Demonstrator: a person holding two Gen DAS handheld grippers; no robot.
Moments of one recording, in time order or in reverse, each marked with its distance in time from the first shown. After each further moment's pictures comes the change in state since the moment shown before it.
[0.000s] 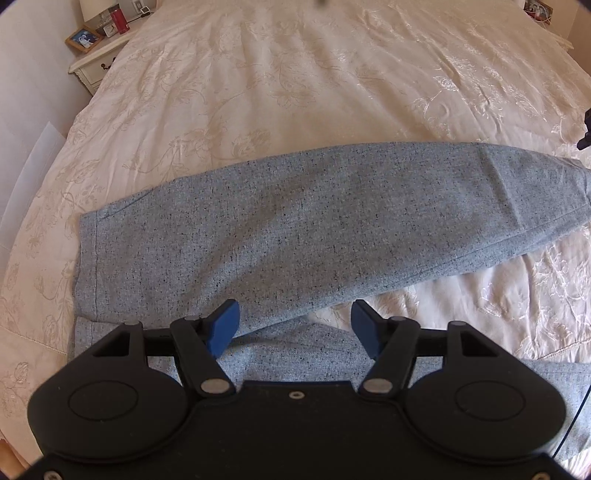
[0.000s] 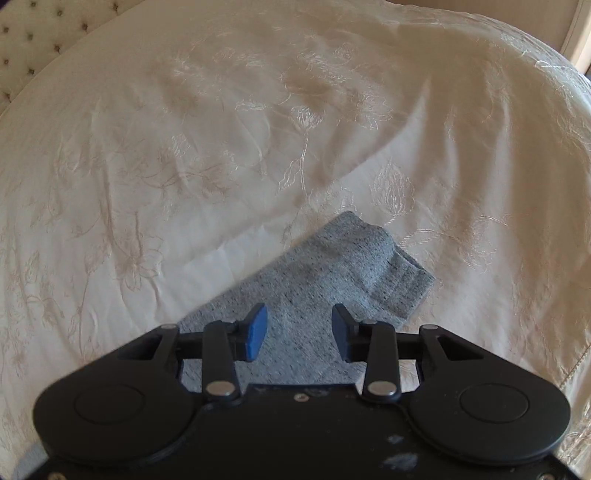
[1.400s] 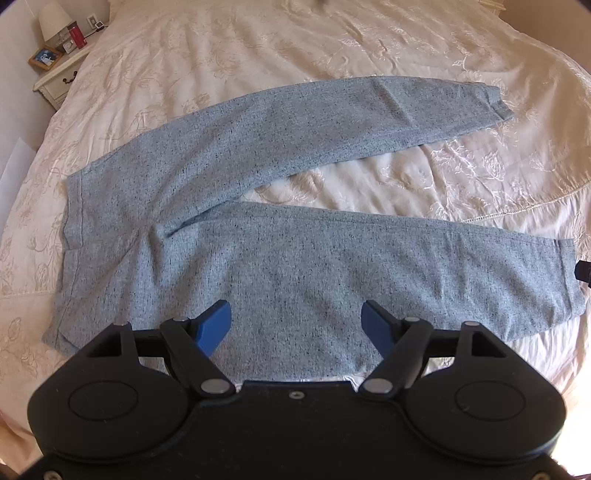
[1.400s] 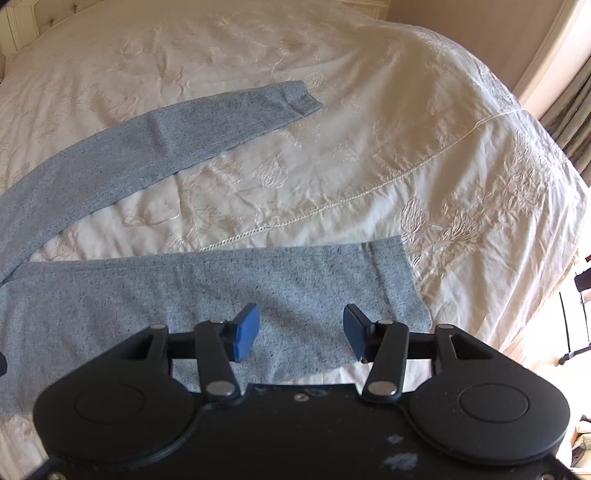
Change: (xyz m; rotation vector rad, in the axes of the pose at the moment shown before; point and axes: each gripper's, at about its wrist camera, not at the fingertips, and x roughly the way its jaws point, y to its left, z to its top) left arm -0.084 -0.044 -0.130 0.148 0.008 -0.111; right arm -0.214 -0.110 -0.349 -0.271 -0.078 -0.143
